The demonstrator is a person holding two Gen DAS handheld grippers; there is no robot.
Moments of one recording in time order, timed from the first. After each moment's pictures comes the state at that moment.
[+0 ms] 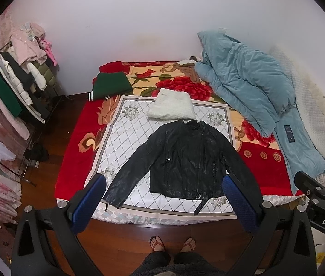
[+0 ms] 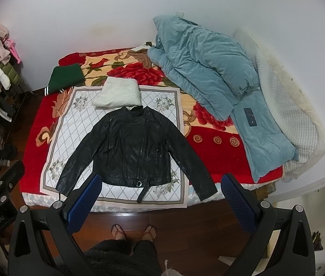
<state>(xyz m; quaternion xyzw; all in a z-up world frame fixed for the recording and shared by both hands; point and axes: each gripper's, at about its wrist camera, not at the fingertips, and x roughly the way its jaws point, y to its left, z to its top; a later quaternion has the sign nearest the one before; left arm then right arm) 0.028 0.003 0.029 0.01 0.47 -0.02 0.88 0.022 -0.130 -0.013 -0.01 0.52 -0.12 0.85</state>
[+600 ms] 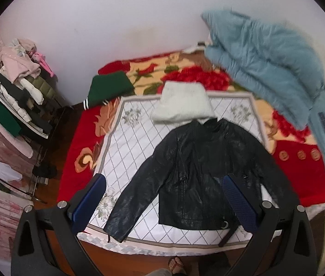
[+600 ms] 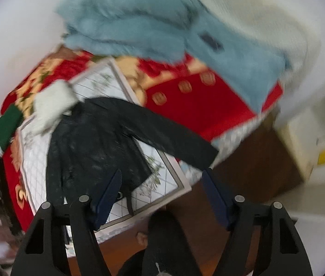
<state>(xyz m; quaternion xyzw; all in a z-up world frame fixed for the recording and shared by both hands) 0.178 -0.059 -0.159 0.10 0.48 0.03 0.87 0.075 -0.343 -0.239 0.22 0.56 -0.29 0.74</state>
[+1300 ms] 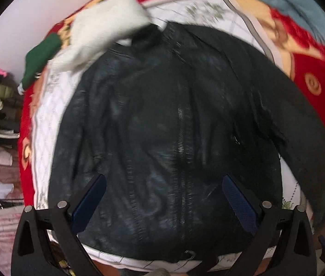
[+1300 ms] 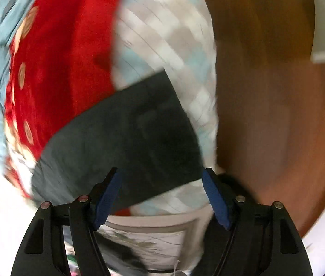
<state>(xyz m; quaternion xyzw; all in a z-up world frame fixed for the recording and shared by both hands) 0.266 -0.225 -0.468 0.20 0.62 -0.01 0.76 -0.044 -0.564 -0.715 0.67 0.44 -0.38 0.45</state>
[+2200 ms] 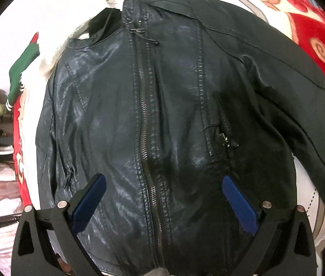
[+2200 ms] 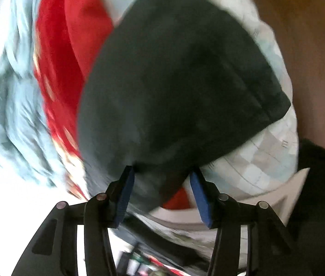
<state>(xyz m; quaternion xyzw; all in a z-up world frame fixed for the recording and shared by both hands) 0.277 -0.273 -0.533 0.26 0.64 -0.03 0.72 0.004 -0.471 -0.770 0.80 0.23 -0.32 0.45</state>
